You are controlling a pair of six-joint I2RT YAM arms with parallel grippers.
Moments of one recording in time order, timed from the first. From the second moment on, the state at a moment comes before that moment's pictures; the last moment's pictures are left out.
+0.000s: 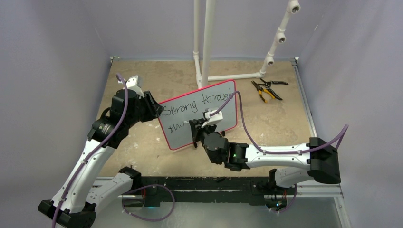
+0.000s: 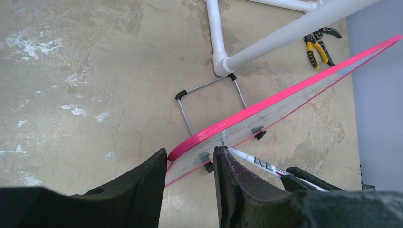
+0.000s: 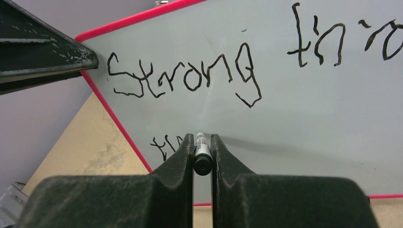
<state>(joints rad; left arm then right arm) -0.41 0.87 1.09 -0.75 -0.06 -0.59 1.35 1.34 0.83 0.37 0.94 0.44</state>
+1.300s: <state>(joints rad) -0.41 0.87 1.08 -0.75 -0.06 -0.59 1.35 1.39 0.84 0.30 0.87 0.47</state>
